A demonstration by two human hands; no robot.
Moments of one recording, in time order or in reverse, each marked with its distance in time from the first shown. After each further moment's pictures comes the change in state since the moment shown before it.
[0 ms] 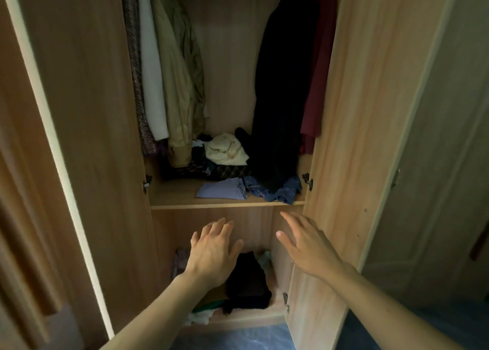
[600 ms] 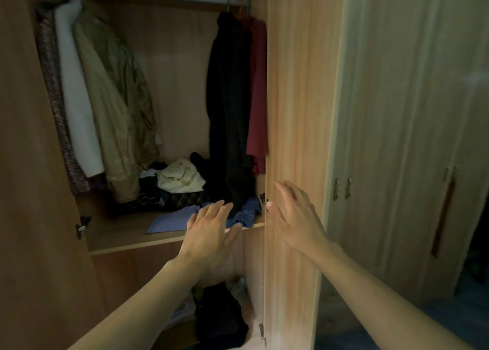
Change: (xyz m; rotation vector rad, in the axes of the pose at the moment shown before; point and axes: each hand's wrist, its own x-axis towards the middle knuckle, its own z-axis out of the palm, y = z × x) left_hand 0.103 0.144 -0.008 0.044 0.107 0.205; right_hand 0.032 0.096 -0.107 0.098 0.404 0.027
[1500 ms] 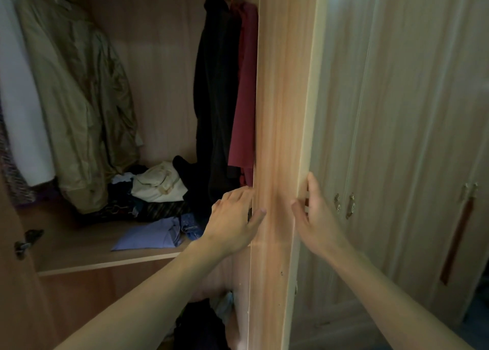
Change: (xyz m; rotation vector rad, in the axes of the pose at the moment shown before) left_hand 0.157 0.083 0.051 -0.184 0.017 0.089; right_hand 0.091 0.111 -0.018 0.250 -0.026 0.160
